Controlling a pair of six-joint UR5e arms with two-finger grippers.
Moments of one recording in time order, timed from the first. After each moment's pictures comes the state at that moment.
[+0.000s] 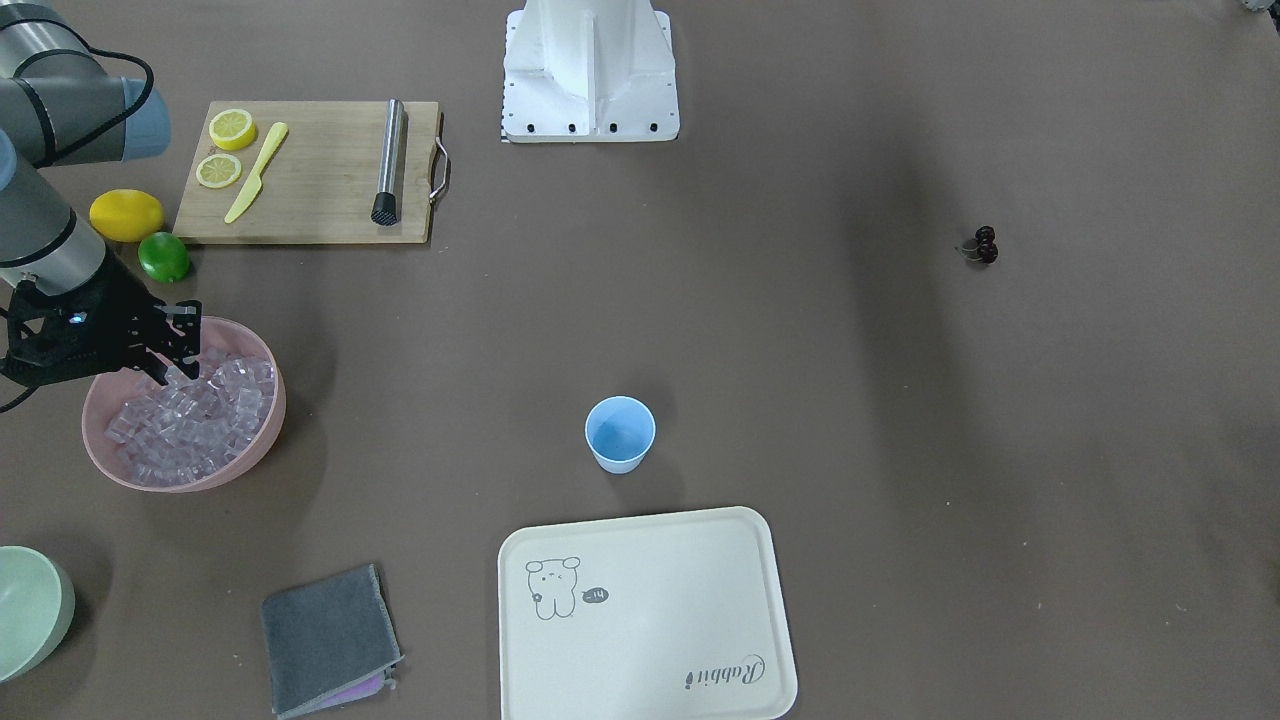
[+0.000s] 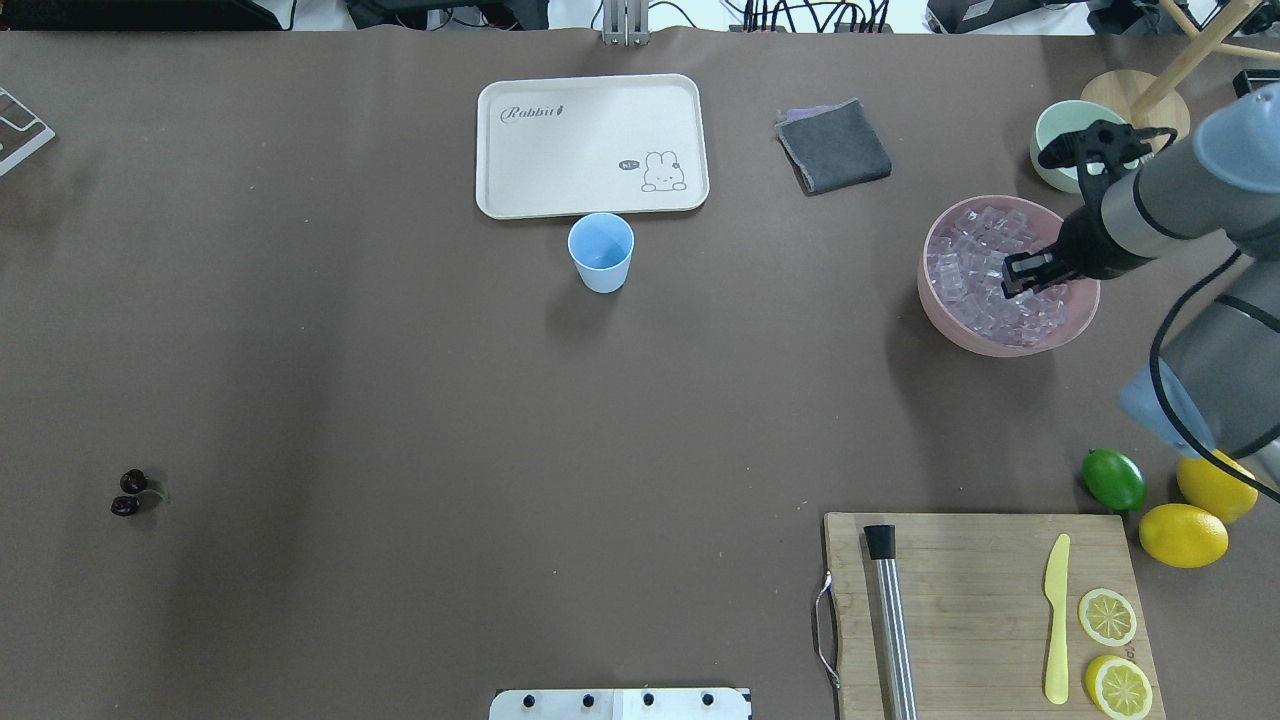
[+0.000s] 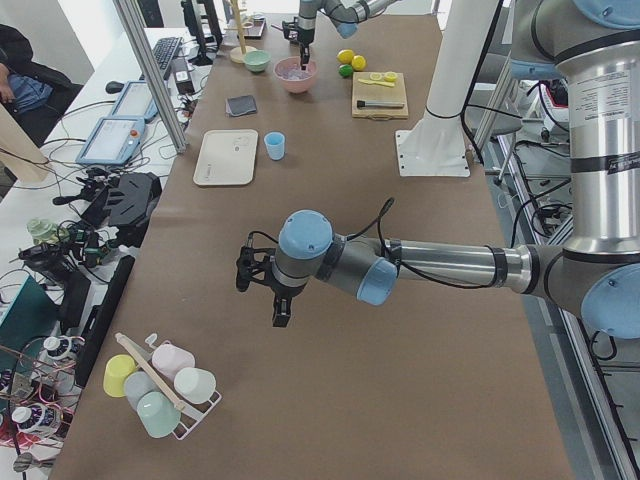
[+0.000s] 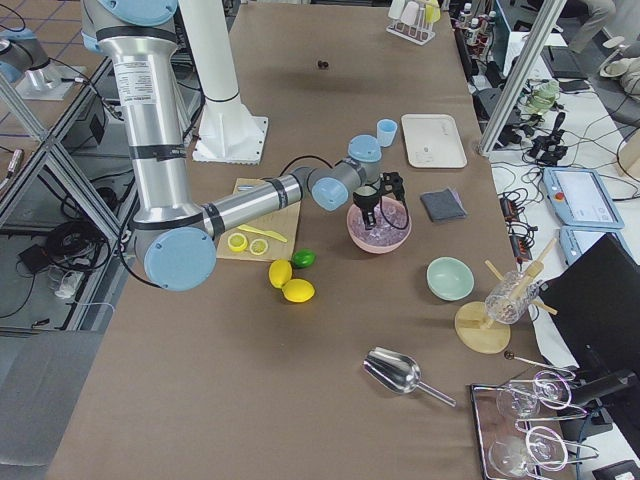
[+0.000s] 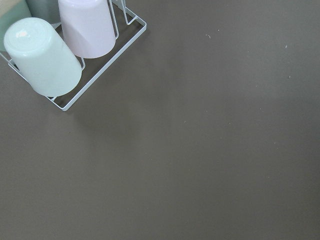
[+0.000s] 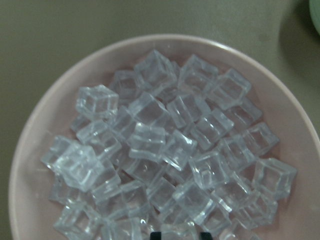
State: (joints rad) left arm -1.56 -1.42 -1.77 -1.96 -2.41 -0.35; right arm 0.95 -1.36 1.77 -1.33 2.10 0.69
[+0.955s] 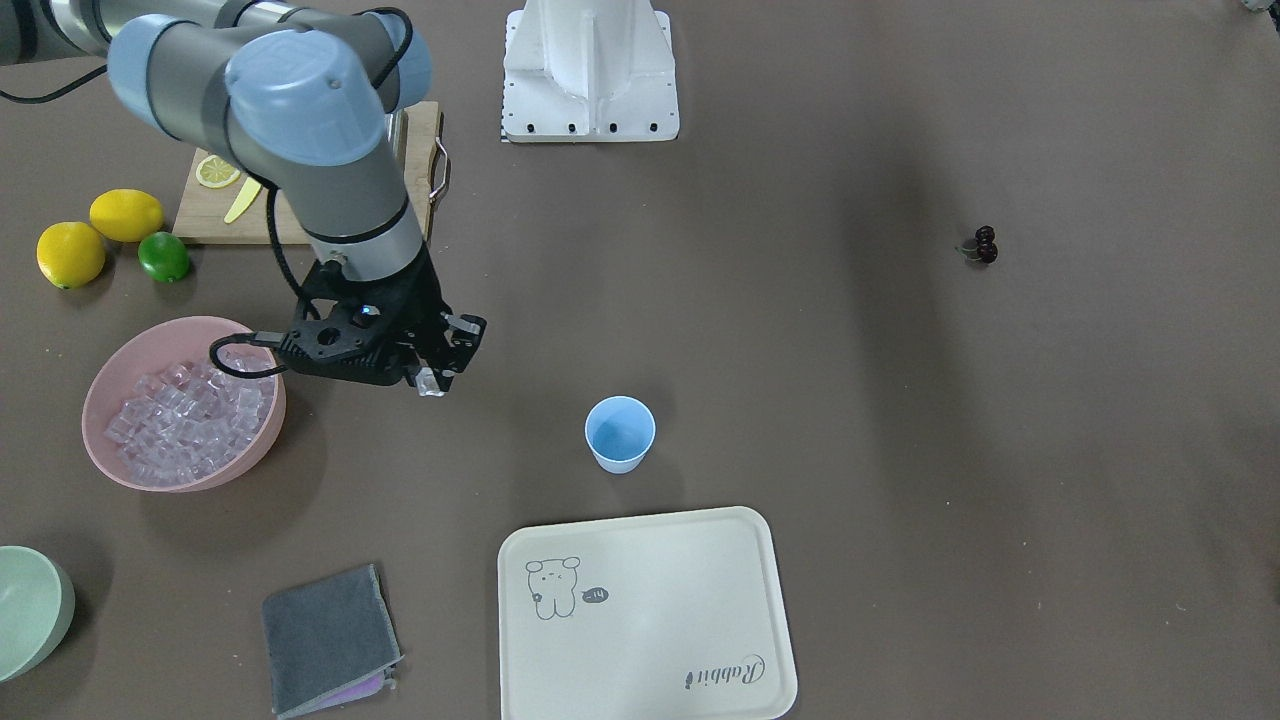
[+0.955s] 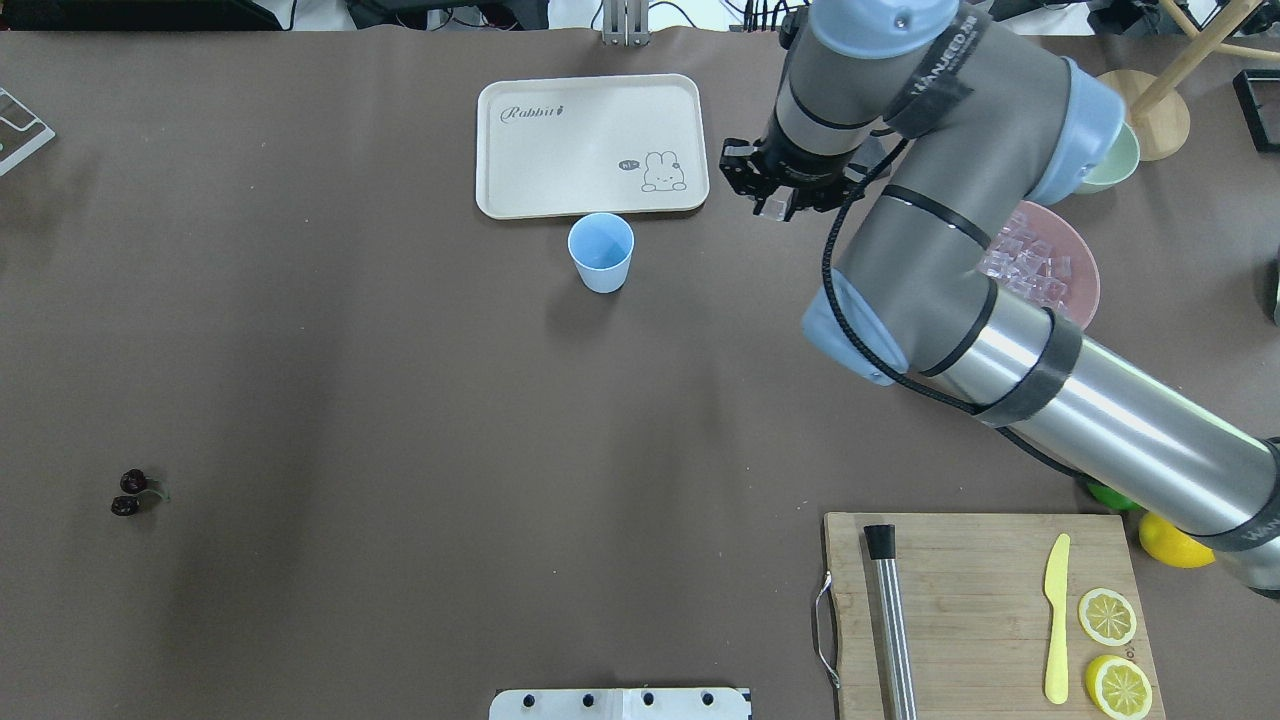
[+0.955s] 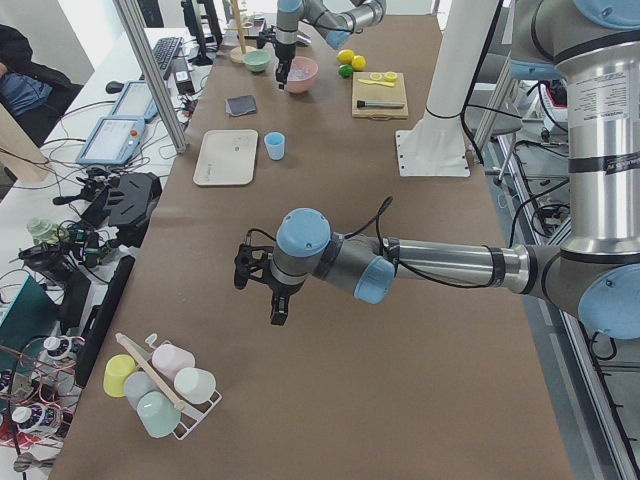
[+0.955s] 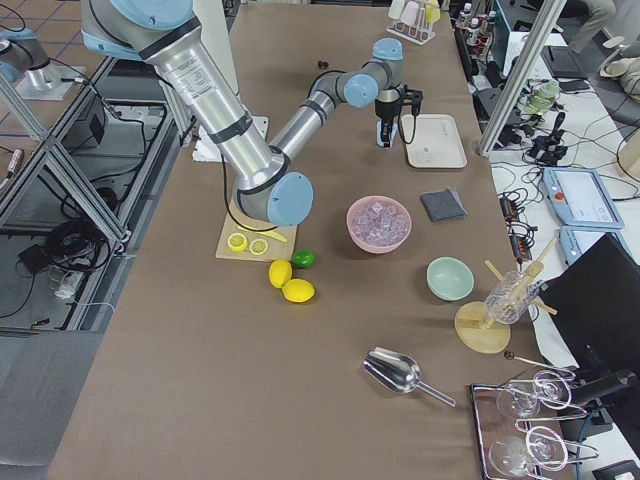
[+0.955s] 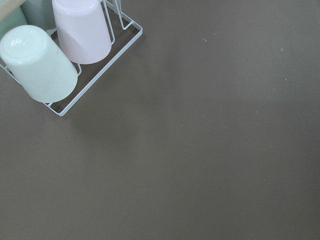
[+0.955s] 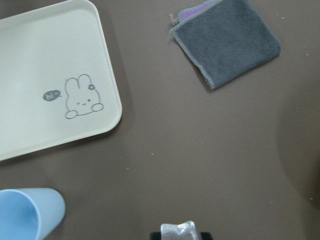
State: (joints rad) left arm -1.56 -1.43 -1.77 -1.96 -2.41 -0.35; right arm 0.77 -0.80 1.64 -1.67 1.93 1.27
